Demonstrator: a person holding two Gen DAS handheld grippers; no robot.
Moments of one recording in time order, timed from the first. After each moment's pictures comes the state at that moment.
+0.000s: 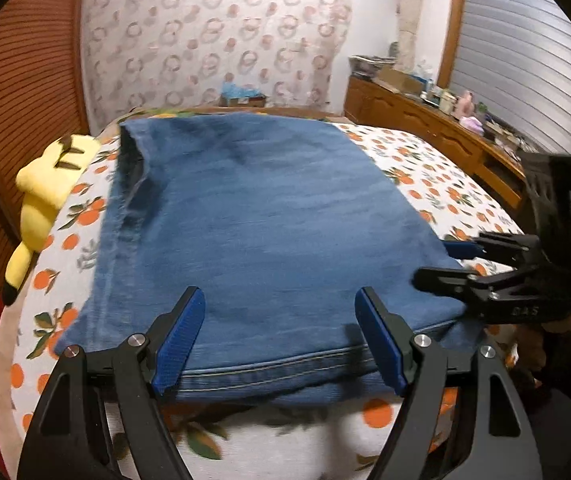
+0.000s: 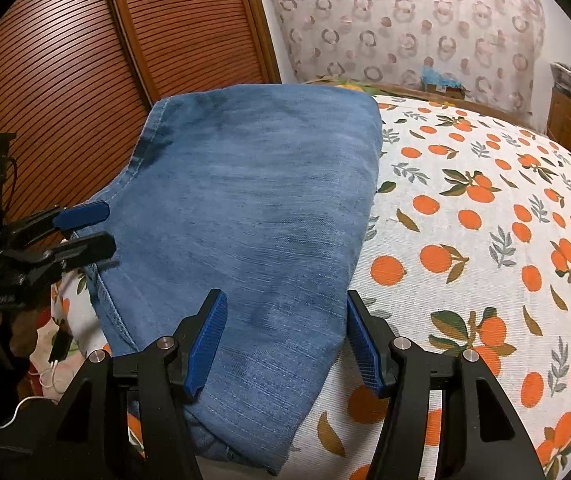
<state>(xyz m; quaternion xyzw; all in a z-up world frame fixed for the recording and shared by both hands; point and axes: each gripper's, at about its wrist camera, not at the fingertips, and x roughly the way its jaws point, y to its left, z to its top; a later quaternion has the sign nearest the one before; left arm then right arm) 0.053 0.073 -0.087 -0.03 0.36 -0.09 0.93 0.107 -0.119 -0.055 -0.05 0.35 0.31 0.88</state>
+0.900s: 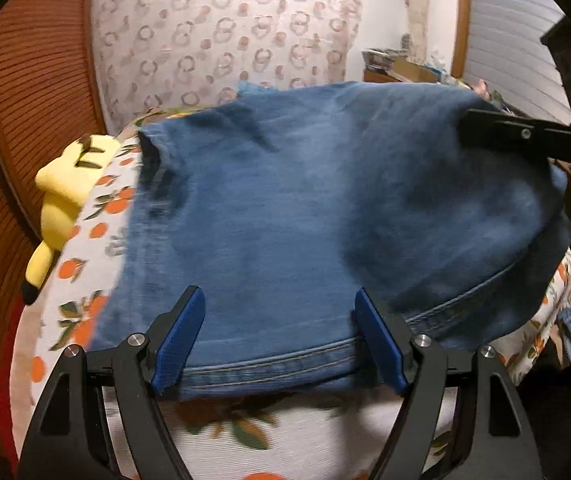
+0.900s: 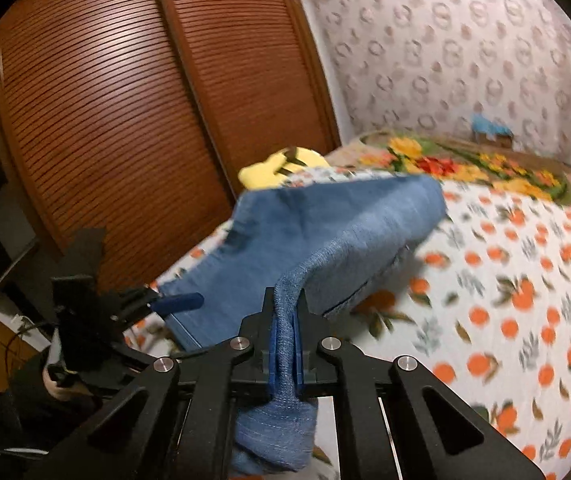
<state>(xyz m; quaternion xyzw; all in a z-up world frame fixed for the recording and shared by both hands) 0.046 0.102 -0.095 -0.02 0.36 -0.05 0.93 0.092 -0.096 0.021 -0.02 0.26 0.41 0.87</state>
